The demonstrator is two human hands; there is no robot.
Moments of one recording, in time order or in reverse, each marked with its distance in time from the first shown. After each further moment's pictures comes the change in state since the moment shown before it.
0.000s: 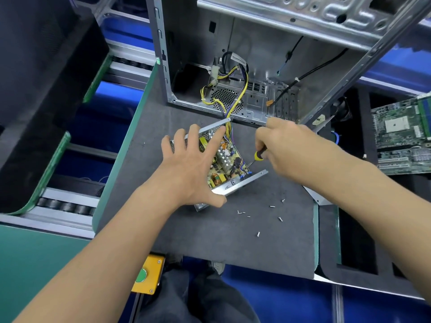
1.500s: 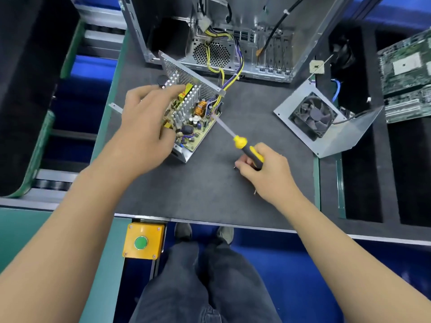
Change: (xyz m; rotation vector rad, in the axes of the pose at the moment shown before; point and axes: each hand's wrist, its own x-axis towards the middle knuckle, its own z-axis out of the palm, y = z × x) left_hand -0.041 -0.021 -0.014 -0.605 0.247 0.044; right_hand -0.060 -0.040 0.154 1.048 0.278 0.436
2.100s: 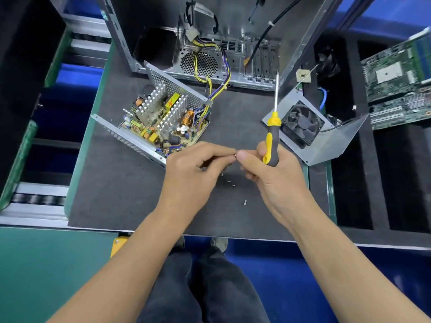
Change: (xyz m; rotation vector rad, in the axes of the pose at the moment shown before) left_hand -0.019 0.055 0.084 -0.517 0.277 0.144; right_hand -0.015 -0.041 -0.031 0.757 0.004 0.122
